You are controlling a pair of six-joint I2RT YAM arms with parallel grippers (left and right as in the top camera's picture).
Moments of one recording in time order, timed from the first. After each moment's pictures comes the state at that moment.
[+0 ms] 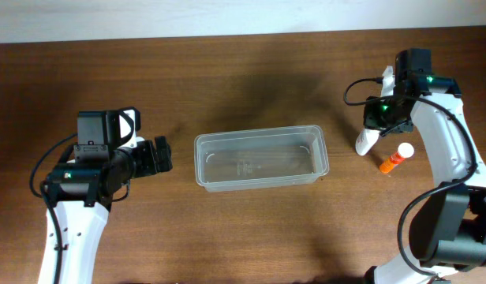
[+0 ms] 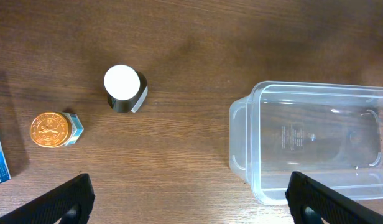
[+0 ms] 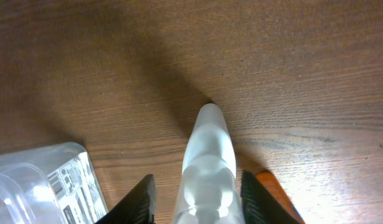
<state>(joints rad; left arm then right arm) -0.03 1.21 1.14 -0.94 0.12 -0.18 -0.15 1.79 1.49 -1.00 -0.07 0.05</state>
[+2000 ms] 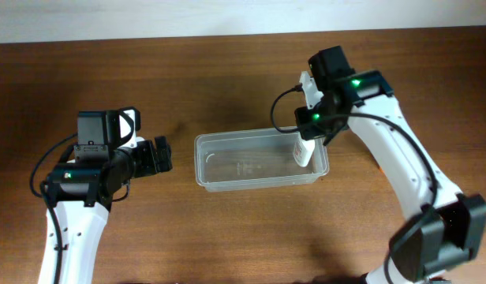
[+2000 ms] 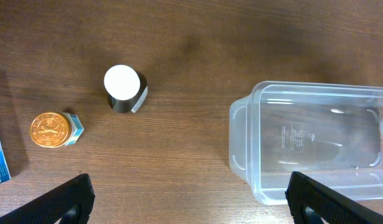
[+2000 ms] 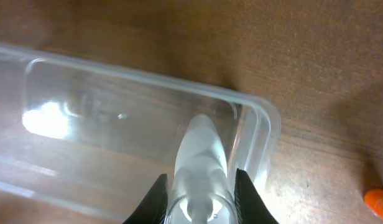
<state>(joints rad) -0.03 1.21 1.14 -0.94 0.12 -0.18 0.28 1.76 1.60 -1.15 -0.11 0.06</state>
